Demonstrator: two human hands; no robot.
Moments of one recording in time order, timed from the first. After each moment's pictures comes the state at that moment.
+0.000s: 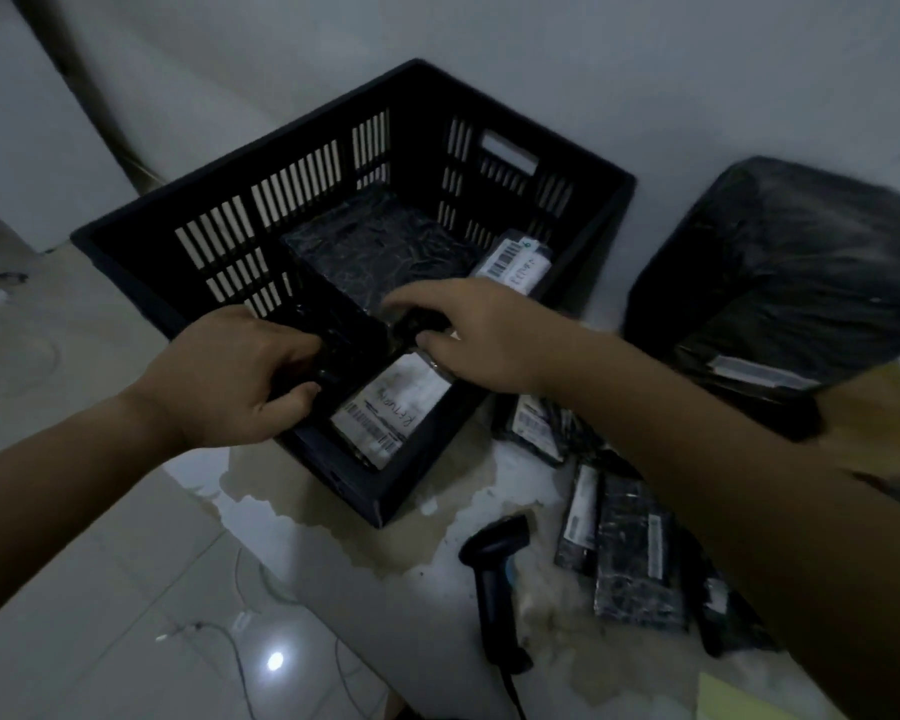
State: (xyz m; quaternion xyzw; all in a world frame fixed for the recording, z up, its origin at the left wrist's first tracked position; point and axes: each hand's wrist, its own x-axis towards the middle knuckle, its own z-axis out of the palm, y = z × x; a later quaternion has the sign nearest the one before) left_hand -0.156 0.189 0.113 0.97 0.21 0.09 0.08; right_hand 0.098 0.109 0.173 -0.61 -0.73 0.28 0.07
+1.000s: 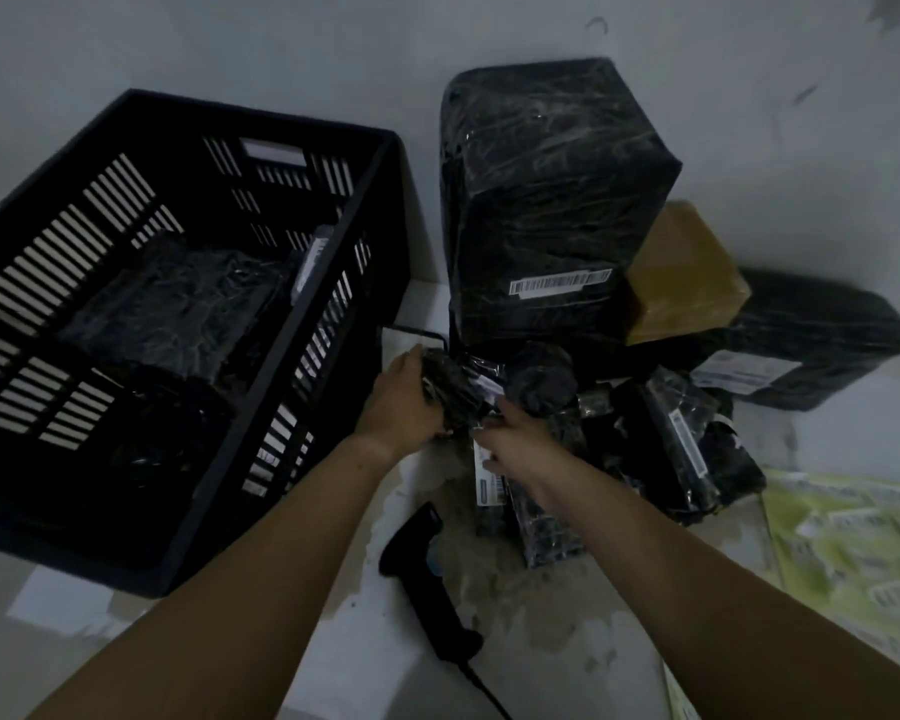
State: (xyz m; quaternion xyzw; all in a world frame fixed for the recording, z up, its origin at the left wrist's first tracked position) left_hand 0.129 0.080 0.014 0.85 0.35 -0.03 0.40; right_hand 0.213 -0.067 0.026 -0.73 -0.06 0.51 0.46
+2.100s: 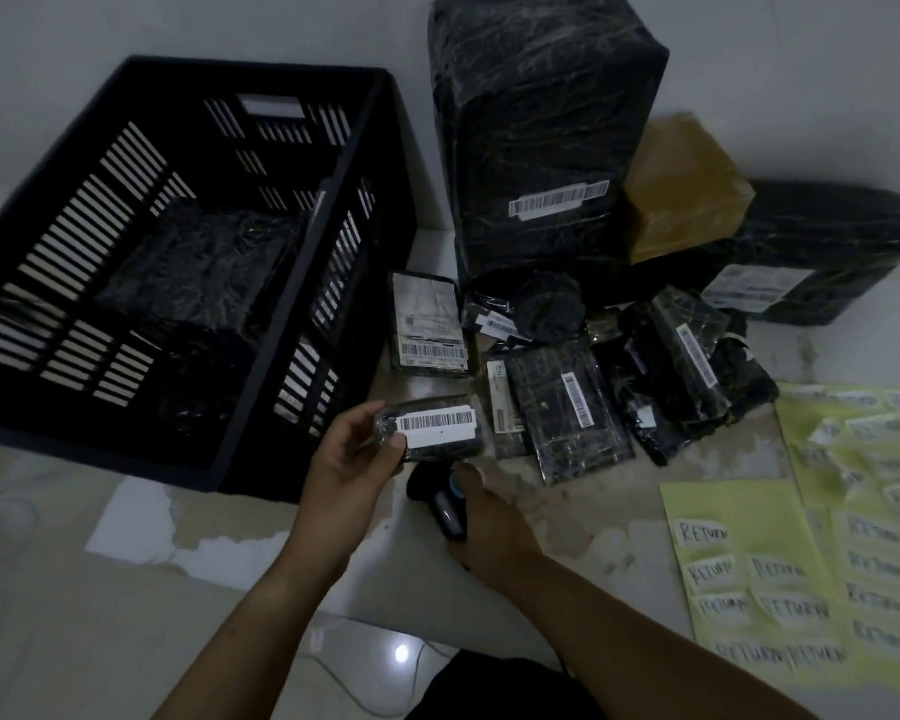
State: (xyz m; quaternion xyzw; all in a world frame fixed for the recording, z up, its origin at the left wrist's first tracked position) left_hand -0.027 -0.003 0.034 0.60 0.41 0.17 0.67; right_hand 0.068 -0.143 -0.073 -0.82 -0.33 0.40 0.23
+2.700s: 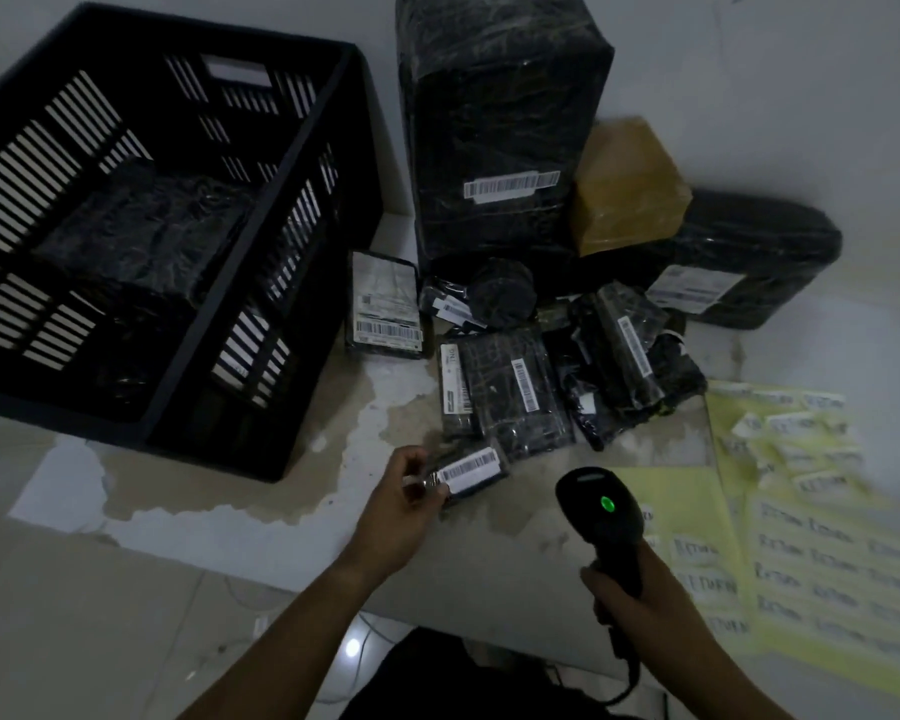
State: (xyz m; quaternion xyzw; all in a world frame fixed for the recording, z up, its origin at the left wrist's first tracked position) left_hand -0.010 -0.083 -0.053 0.68 0.37 0.04 0.64; right_hand 0.116 -0.329 0.021 -0.80 -0.09 0.48 0.35
